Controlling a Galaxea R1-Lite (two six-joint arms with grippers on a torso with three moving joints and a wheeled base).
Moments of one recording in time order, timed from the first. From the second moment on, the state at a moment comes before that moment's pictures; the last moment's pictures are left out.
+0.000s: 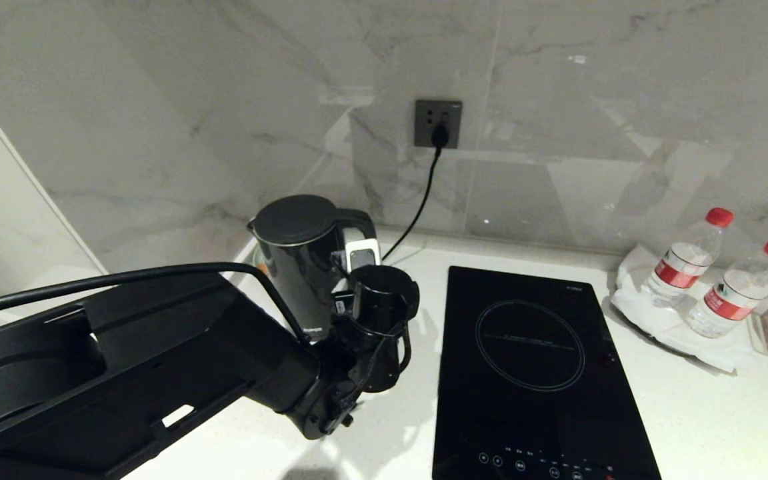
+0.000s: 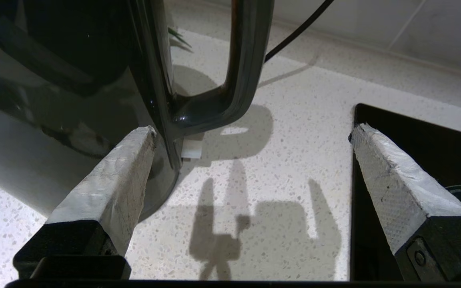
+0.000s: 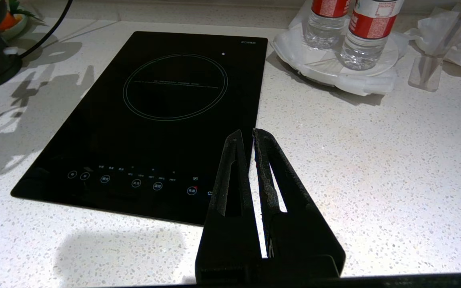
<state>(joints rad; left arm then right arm) -0.78 2.24 -1.15 -0.96 0.77 -0.26 0.00 0.00 0.00 0.02 0.00 0.00</state>
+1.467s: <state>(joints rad) -0.72 2.47 -1.67 -0.82 0.76 -0.12 0.00 0.00 0.00 0.02 0.00 0.00</state>
